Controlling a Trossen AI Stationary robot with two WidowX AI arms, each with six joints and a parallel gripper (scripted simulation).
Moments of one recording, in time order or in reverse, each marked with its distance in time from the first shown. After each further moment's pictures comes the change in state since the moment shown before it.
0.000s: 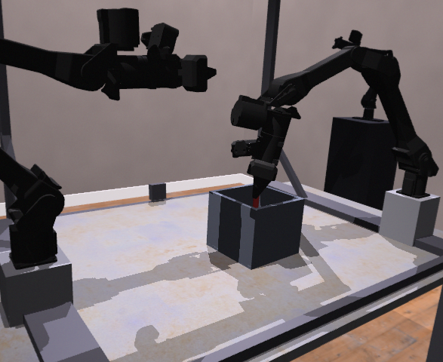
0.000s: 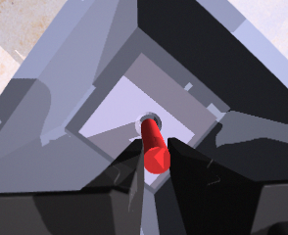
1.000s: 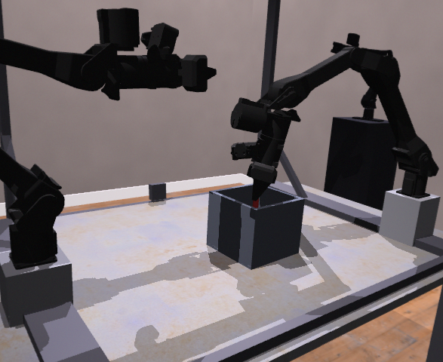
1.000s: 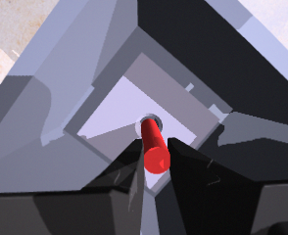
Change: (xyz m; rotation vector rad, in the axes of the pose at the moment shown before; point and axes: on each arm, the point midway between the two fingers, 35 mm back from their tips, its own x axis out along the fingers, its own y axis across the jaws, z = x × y) left arm 0.006 0.000 -0.001 0.000 -0.002 0.001; right arm 0.000 0.000 0.000 0.000 0.000 0.000
